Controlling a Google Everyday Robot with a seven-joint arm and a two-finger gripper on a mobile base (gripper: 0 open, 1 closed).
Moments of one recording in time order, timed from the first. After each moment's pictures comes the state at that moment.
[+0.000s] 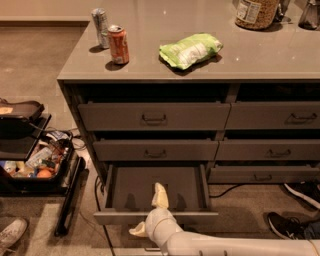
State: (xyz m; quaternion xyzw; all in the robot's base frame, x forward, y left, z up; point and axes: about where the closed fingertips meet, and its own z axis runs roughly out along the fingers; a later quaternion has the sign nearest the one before) arm 0.471 0.045 0.484 -0.48 0.72 -0.03 0.51
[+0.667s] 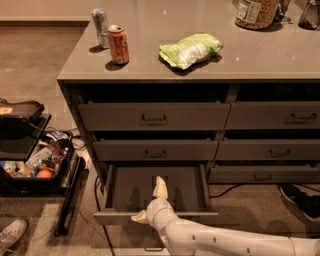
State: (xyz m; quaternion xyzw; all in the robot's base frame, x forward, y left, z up) arm 0.535 0.043 0.430 -0.45 0.72 -0.03 0.52
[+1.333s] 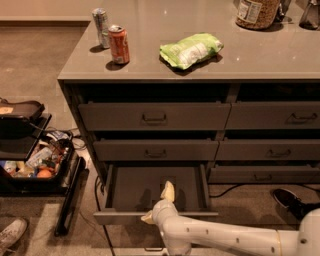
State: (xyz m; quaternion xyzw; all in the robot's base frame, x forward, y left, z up) arm 0.553 0.008 0.365 -0.43 0.78 -0.08 0.45
